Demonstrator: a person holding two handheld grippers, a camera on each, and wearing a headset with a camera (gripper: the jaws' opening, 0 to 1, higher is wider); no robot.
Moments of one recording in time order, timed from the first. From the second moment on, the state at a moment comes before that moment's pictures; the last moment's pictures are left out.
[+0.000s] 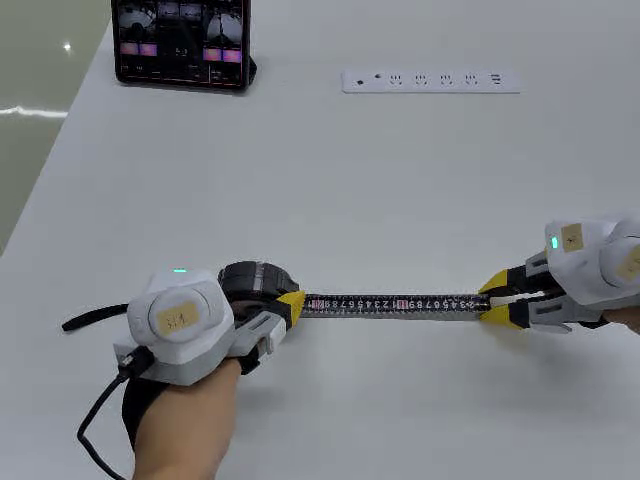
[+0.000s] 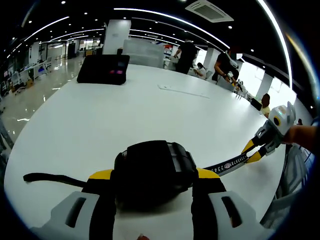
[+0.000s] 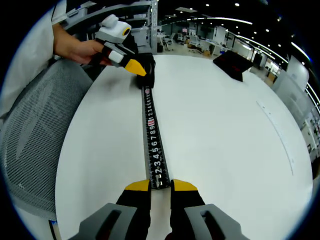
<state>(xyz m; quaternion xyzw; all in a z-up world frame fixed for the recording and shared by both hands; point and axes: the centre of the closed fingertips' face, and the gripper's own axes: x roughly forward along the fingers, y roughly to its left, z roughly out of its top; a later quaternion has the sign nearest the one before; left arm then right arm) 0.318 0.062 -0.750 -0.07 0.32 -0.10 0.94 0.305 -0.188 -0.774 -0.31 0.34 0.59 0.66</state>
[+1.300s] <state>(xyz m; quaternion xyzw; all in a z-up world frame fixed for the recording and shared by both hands) 0.318 0.063 -0.750 -0.10 0.32 -0.11 0.94 0.306 -0.121 -0.773 -0.27 0.31 0.62 0.66</state>
